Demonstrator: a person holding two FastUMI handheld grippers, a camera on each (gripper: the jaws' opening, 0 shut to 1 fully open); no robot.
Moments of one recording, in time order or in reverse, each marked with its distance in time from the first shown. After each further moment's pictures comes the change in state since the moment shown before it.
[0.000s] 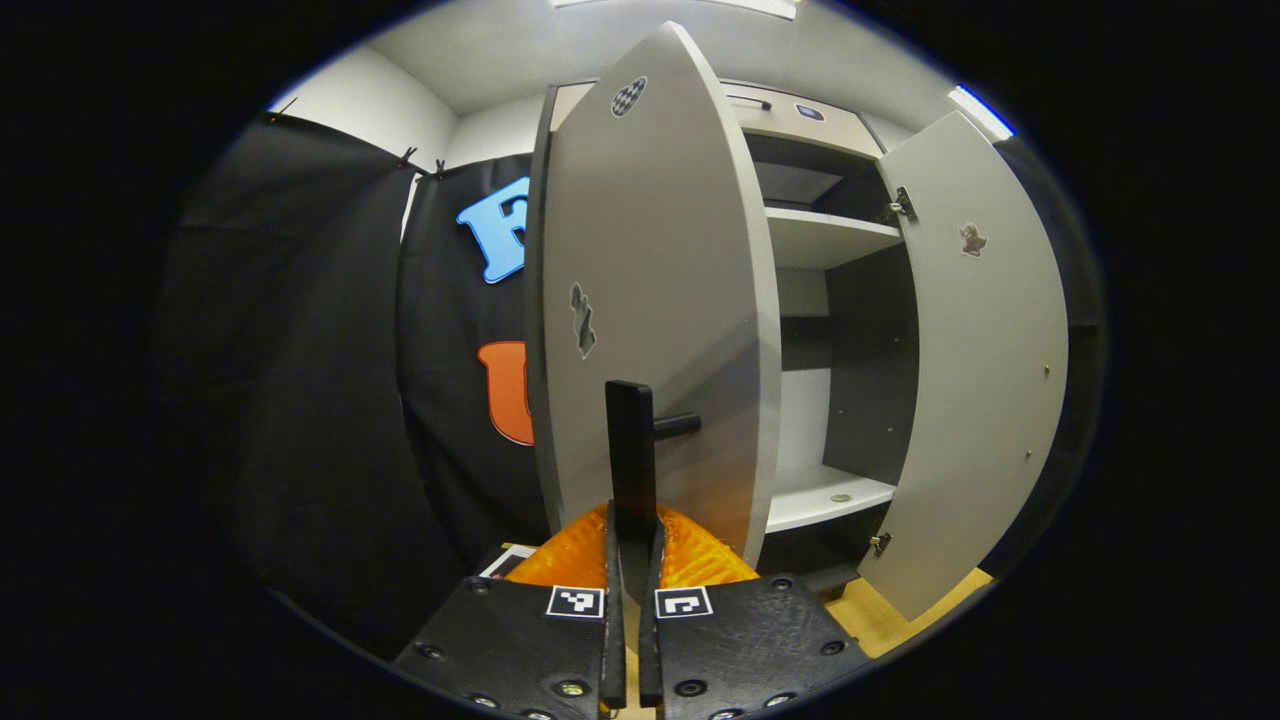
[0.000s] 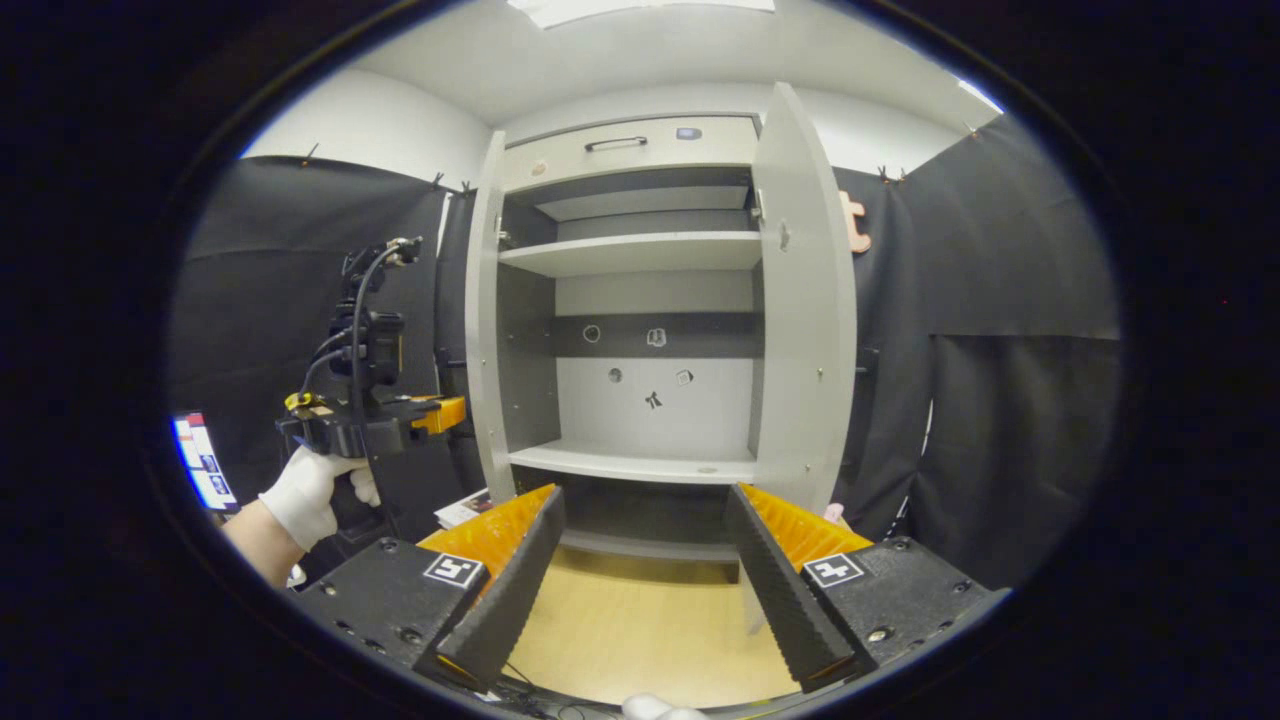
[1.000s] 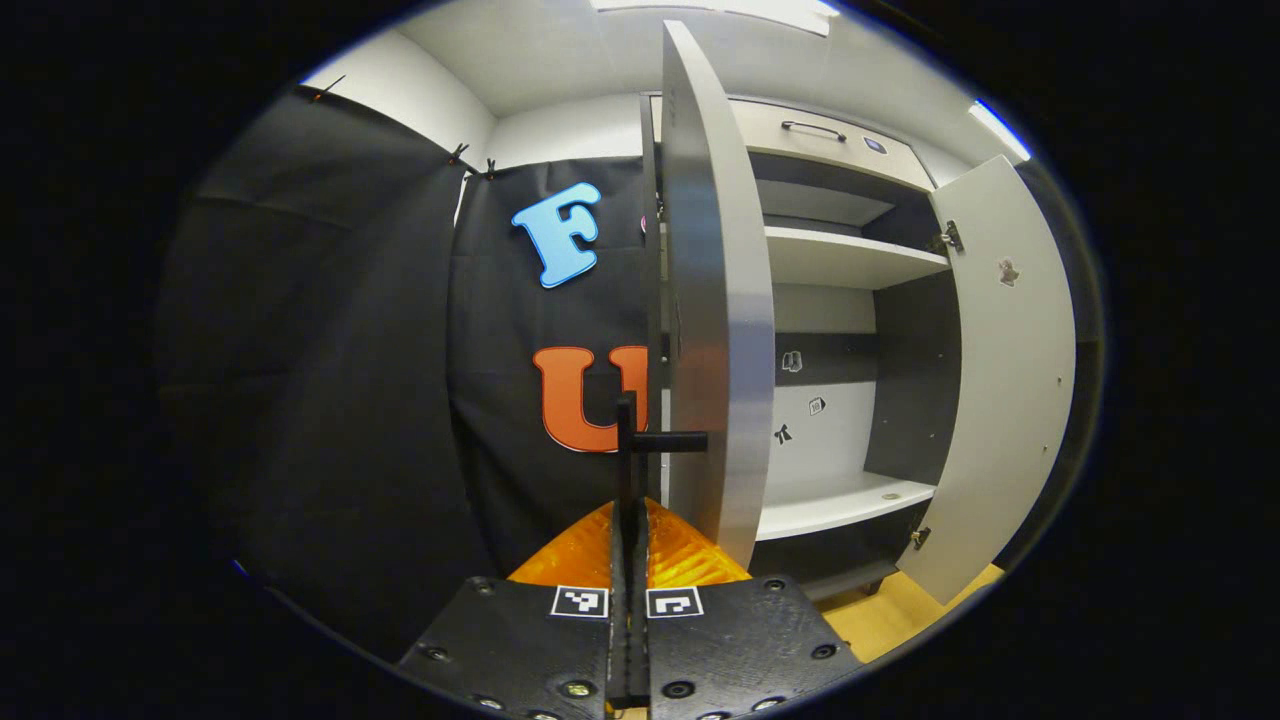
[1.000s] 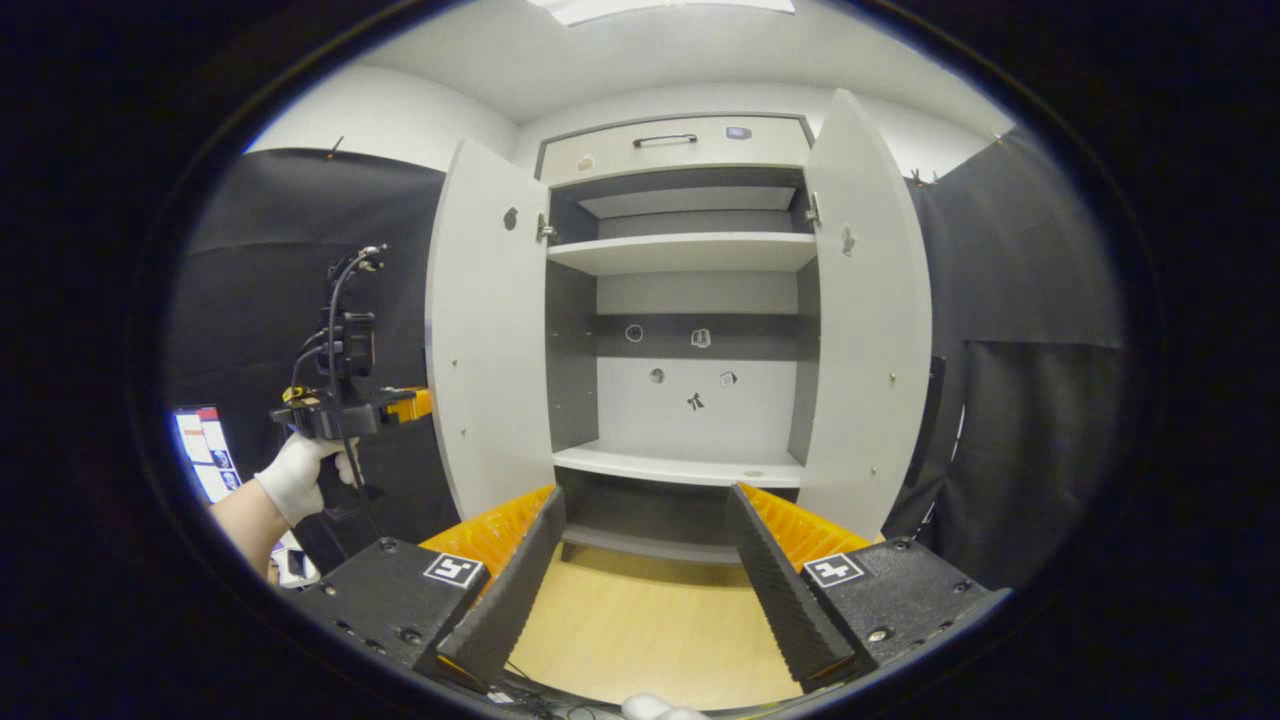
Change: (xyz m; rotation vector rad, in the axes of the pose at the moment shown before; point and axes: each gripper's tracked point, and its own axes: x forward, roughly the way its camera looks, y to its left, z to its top) left arm -0.018 0.086 -0.005 -0.048 -0.037 0.048; right arm 0.003 0.022 -0.001 -0.028 0.008 0.077
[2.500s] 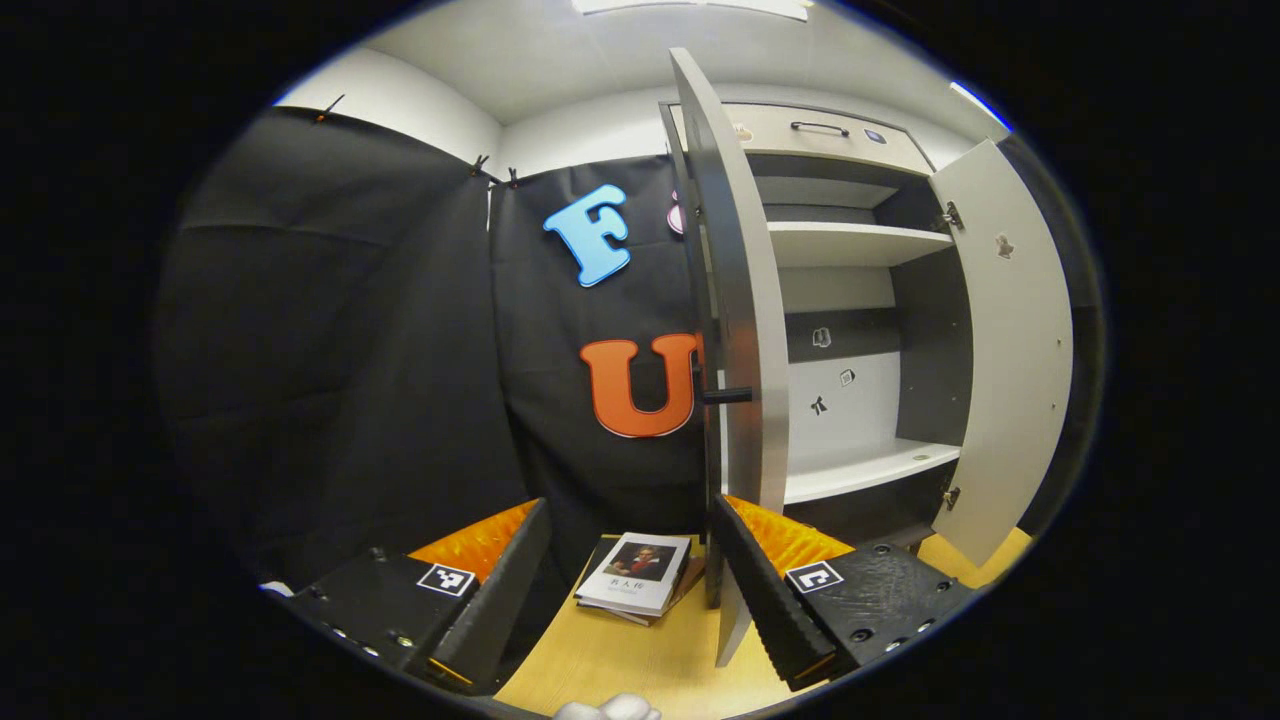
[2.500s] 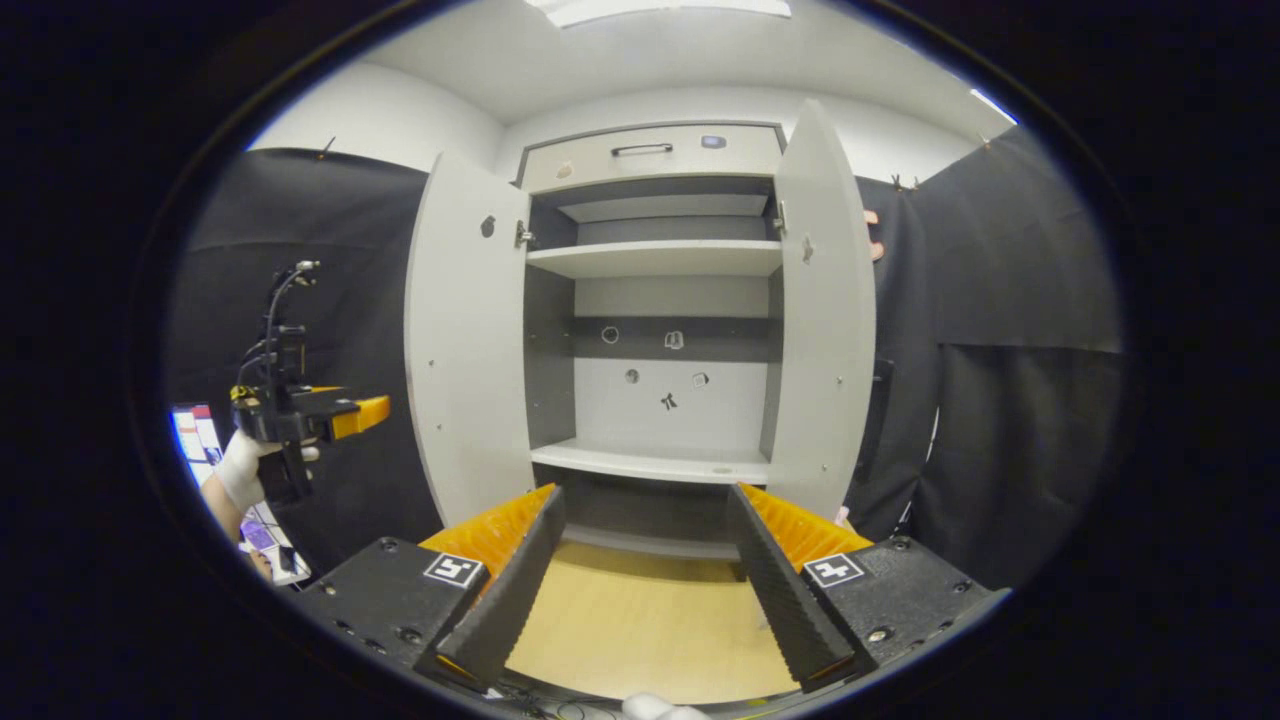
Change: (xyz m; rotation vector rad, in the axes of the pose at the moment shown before) left arm -0.070 0.048 -0.010 0.082 0.044 0.131; right arm -0.003 -0.013 0.002 0.002 -0.007 -0.063
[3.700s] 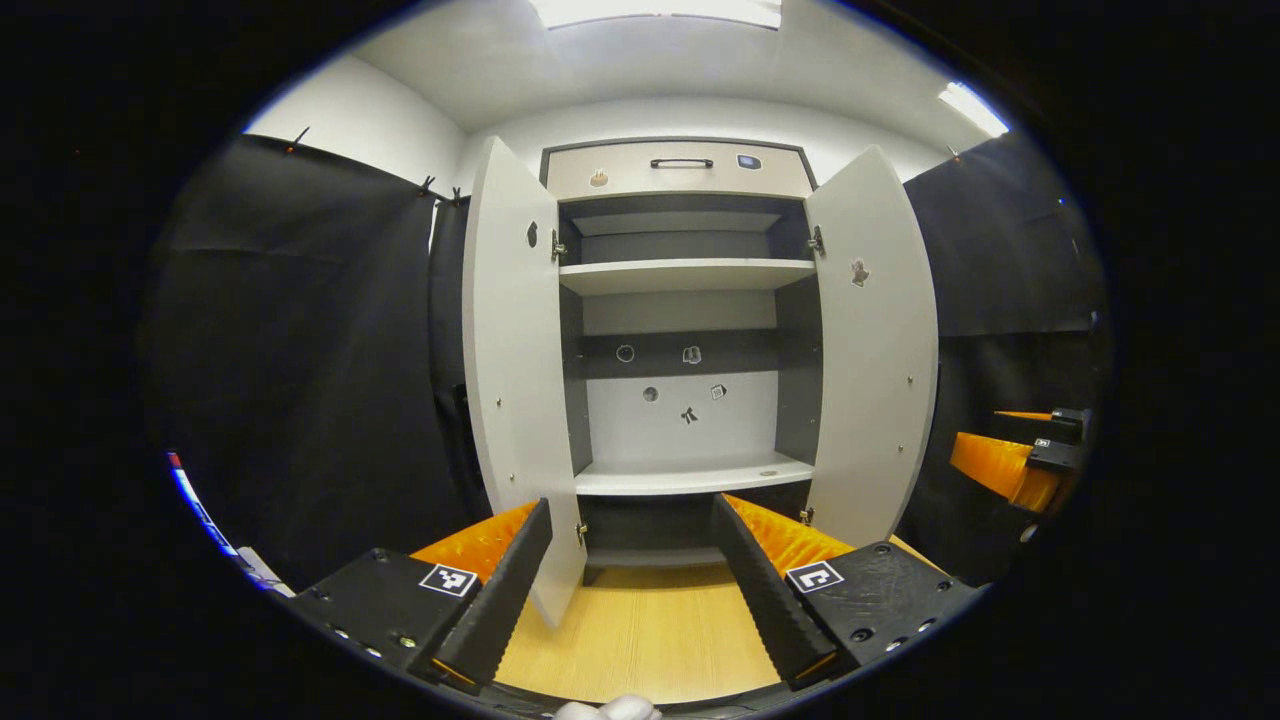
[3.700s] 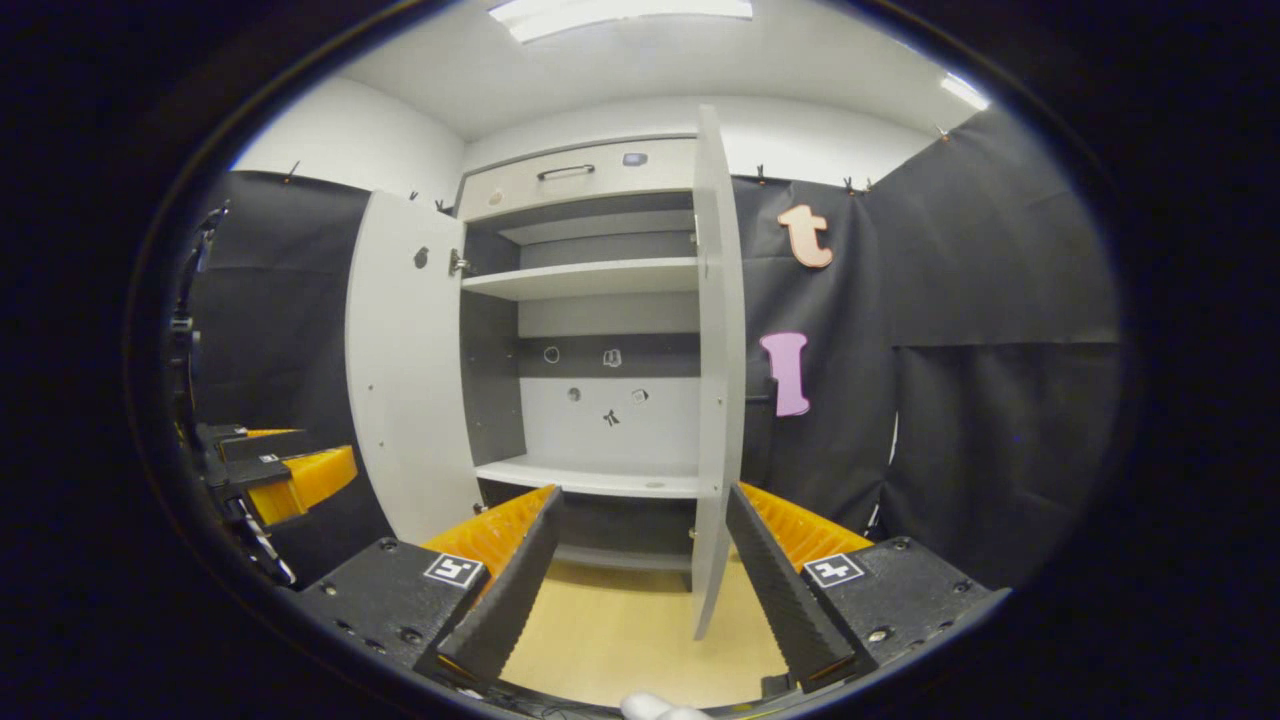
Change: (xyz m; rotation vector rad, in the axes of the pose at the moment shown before) left arm -0.115 -0.199 0.034 -0.047 -0.010 -0.144; right arm 0.003 -0.019 0.005 0.039 -0.040 -0.112
